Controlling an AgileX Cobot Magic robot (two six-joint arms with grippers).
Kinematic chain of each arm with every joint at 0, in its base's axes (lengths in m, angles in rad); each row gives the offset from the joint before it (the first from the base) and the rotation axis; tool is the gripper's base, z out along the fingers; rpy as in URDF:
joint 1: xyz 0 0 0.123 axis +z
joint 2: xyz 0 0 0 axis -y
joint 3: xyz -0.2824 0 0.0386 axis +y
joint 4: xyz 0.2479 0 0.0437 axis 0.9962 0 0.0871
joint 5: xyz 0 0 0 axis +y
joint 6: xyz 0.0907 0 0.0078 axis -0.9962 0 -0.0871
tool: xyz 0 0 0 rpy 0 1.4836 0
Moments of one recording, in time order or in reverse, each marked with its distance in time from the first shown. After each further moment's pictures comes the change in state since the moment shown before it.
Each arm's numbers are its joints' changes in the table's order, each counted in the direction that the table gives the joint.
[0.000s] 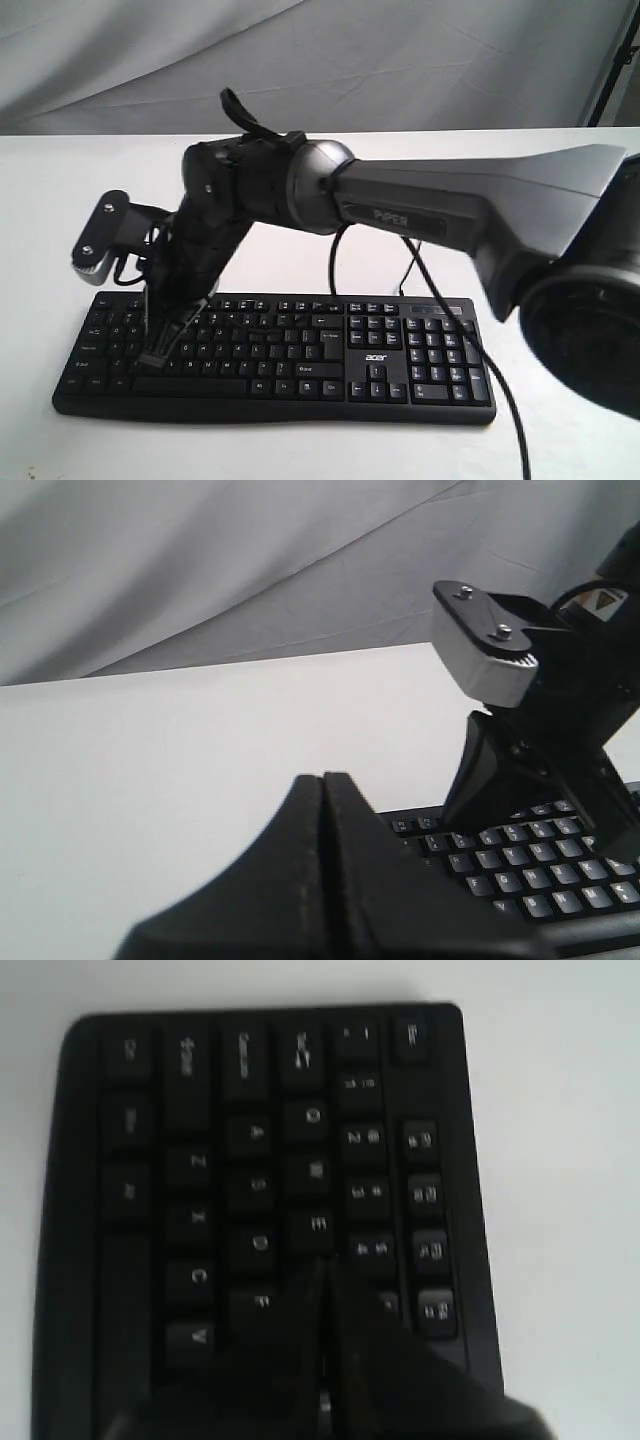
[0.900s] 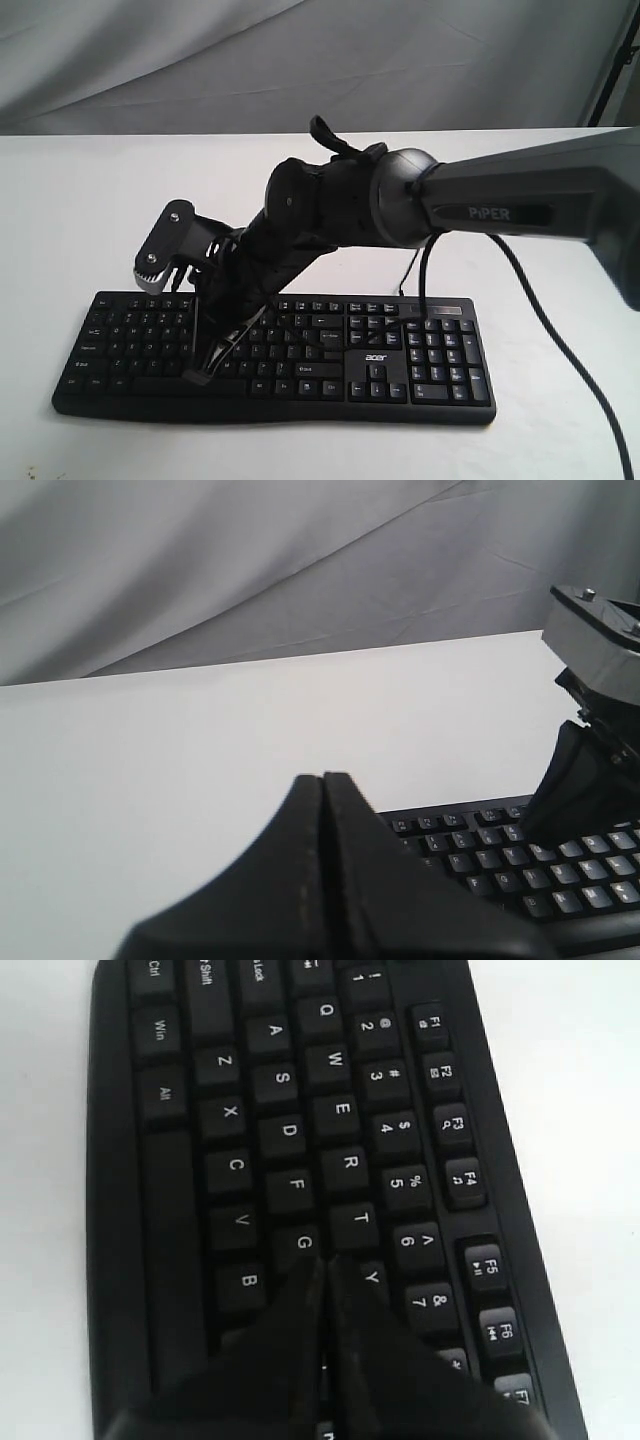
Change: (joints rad) left arm 0.000 0.000 0.000 0.000 0.000 0.000; right arm -0.060 0.170 0.372 0.272 -0.215 0.227
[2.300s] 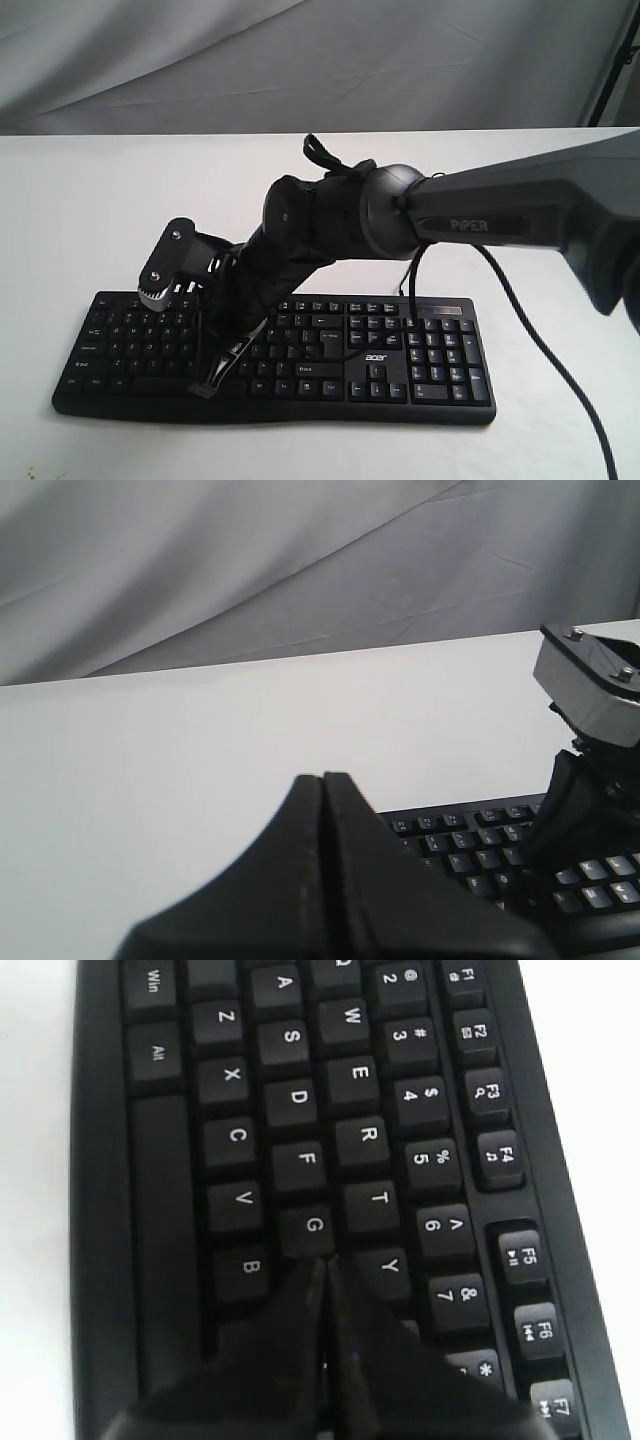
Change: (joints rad) left arm 0.000 0.000 0.000 0.000 0.000 0.000; right arm 0.002 -0.039 0.000 0.002 -0.004 0.022
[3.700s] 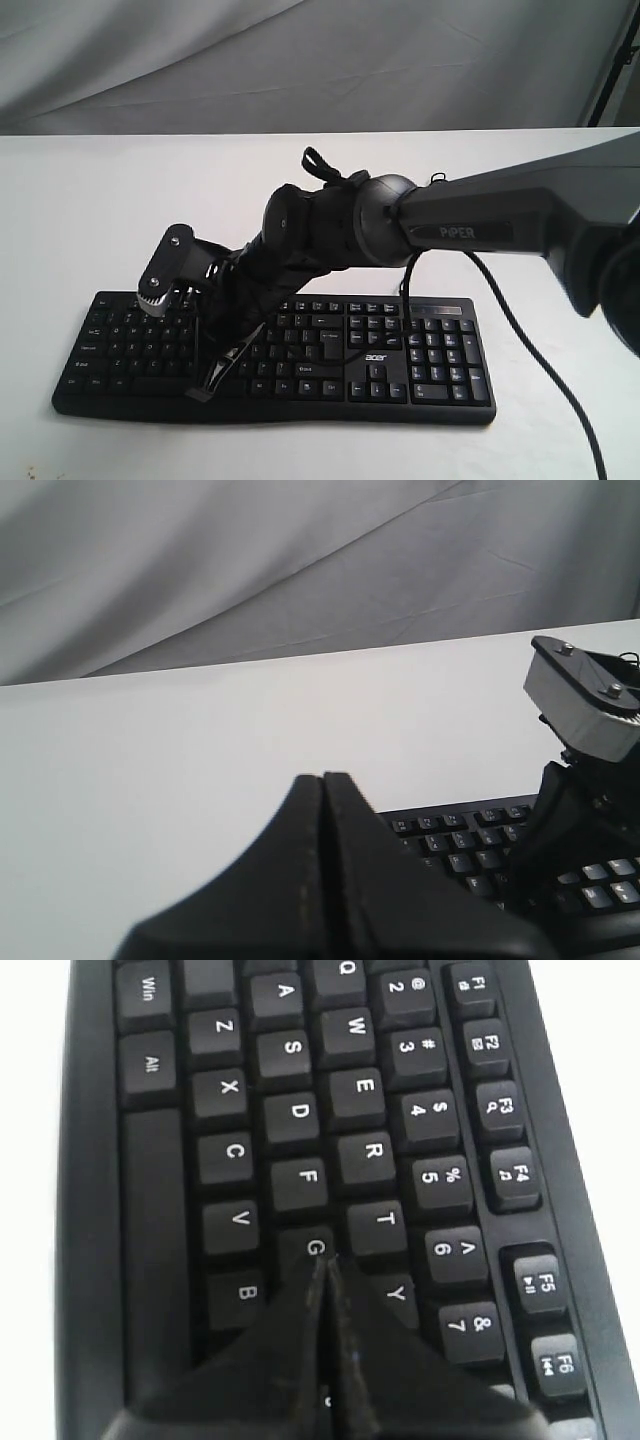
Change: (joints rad) left arm 0.000 0.000 0.000 0.000 0.000 0.000; right arm 0.000 -0.030 0.000 0.076 -0.030 0.079
